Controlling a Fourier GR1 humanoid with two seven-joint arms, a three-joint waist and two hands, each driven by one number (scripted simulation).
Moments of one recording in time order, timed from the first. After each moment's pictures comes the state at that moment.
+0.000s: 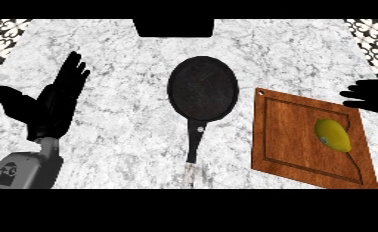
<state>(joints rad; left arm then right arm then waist) -0.19 0.36 -0.10 -1.56 0.31 0.25 0.18 -0.33 -1.15 0.34 -1.31 0.71 0.27 -0.87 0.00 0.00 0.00</state>
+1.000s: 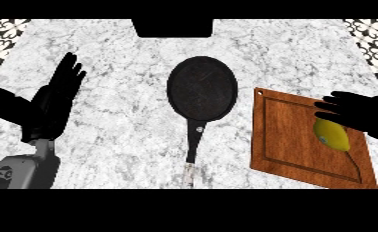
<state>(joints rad) -0.17 0.31 -0.02 -1.58 0.25 0.18 0.22 -0.17 -0.96 0.21 -1.57 0.94 0.37 -0.69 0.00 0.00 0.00</state>
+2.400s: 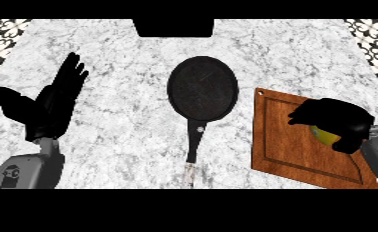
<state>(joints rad) -0.18 0.23 0.05 -1.57 0.17 0.10 0.23 -0.30 -0.61 0.21 -1.18 1.29 0.28 -0.81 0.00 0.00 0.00</state>
